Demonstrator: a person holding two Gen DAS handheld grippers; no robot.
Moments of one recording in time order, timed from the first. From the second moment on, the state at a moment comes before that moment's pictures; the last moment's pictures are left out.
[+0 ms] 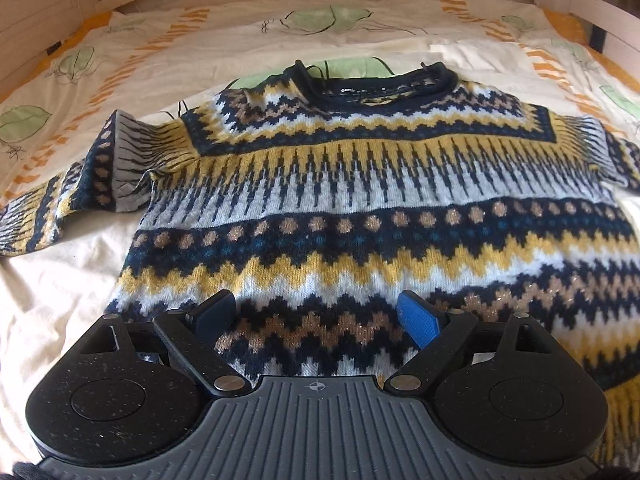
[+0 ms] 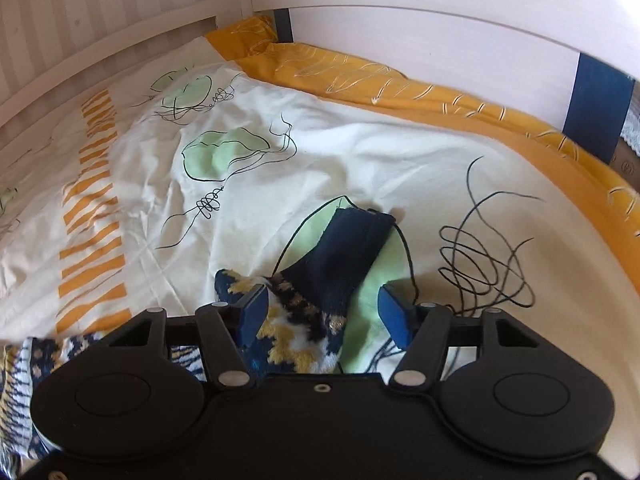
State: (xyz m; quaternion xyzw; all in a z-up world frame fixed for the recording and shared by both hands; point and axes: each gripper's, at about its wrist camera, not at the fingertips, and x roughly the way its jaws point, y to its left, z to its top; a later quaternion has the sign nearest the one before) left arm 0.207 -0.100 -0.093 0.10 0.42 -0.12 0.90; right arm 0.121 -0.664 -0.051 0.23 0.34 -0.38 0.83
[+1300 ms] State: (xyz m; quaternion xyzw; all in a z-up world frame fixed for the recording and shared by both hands) left arm 0.222 0.031 -0.070 -0.02 0.41 -0.11 0.91; right arm 0.339 -0.268 0.016 0.08 0.33 -0.01 0.94
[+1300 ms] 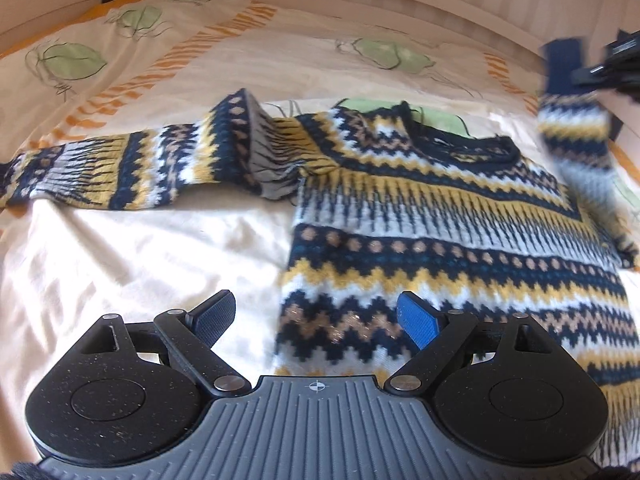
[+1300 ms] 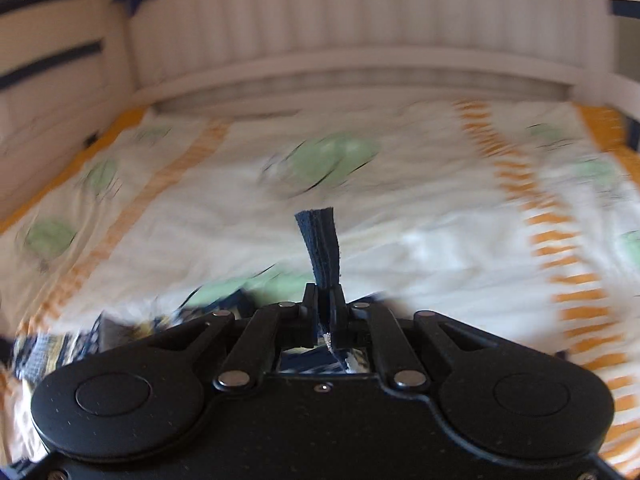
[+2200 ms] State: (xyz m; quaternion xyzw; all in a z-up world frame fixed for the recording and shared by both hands) left arm 0.233 0.061 -0.070 -0.08 0.43 -0.08 0.90; right arm 0.342 -0.136 -0.101 -0.15 0.36 0.04 0.92
